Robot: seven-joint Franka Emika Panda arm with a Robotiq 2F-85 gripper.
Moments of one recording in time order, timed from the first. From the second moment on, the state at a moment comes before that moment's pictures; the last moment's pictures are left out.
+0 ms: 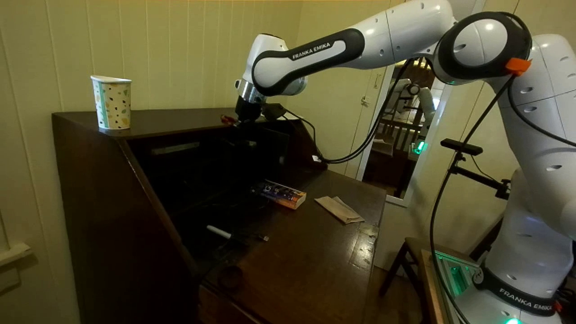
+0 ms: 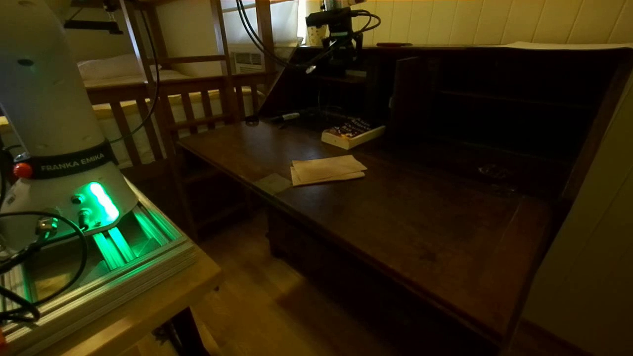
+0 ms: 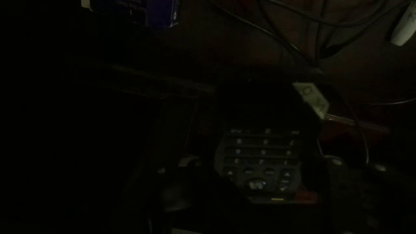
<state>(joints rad) -0.08 0.55 0.01 -1.46 -0.04 2.28 -0.21</state>
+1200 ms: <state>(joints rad) -0.06 0.79 0.01 -1.15 -0.03 2.21 -0.17</state>
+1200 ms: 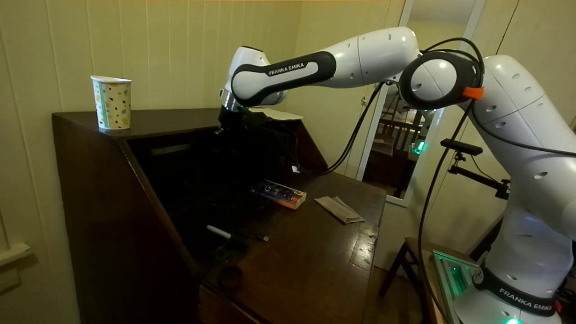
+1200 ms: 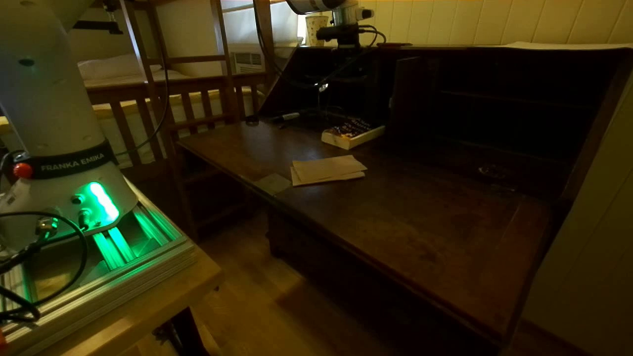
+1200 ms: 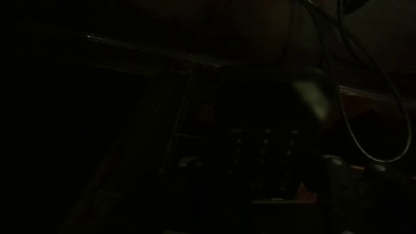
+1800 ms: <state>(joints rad) -0.05 0.80 0.00 -1.14 -0.04 2.24 -0.08</state>
